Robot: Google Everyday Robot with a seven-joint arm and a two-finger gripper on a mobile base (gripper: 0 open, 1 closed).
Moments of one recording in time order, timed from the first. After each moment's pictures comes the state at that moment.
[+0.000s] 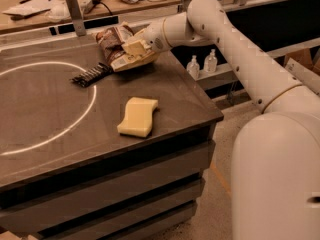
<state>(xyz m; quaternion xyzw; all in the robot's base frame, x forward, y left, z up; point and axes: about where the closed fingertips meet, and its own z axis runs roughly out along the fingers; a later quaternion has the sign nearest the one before) 0.767 0.090 0.903 -0.53 0.64 0.29 0.47</state>
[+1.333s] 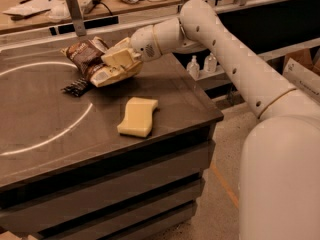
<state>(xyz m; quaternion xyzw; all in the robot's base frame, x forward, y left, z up) 0.677 0.135 0.913 -0.57 0.57 0.42 0.41</state>
